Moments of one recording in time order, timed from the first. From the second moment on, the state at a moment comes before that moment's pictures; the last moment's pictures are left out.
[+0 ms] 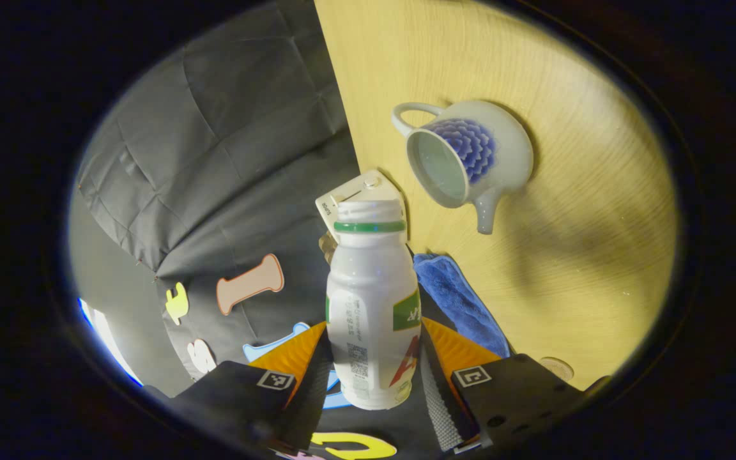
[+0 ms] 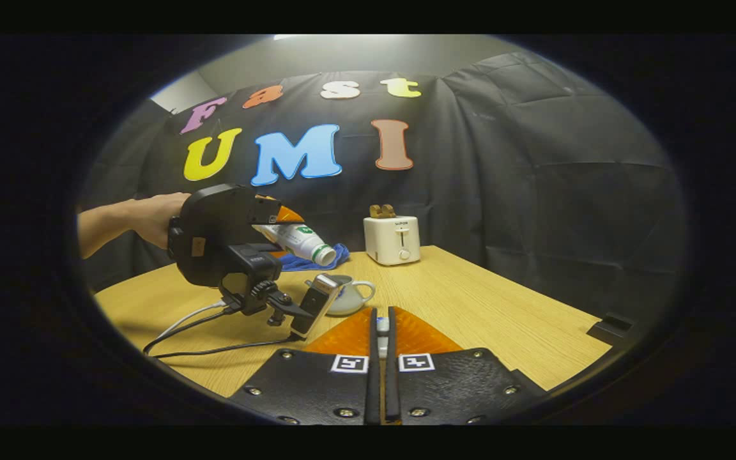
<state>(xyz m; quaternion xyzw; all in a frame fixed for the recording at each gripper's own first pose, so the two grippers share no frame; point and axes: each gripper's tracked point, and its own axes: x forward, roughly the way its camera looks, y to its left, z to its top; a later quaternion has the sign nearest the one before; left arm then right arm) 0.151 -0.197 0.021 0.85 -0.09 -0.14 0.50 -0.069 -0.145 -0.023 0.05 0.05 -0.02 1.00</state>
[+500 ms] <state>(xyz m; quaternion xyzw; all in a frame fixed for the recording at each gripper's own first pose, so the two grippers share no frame) 0.147 -0.190 -0.009 0.80 -0.08 -0.16 0.57 -0.070 -0.148 -0.022 0.04 0.05 -0.03 1.00</state>
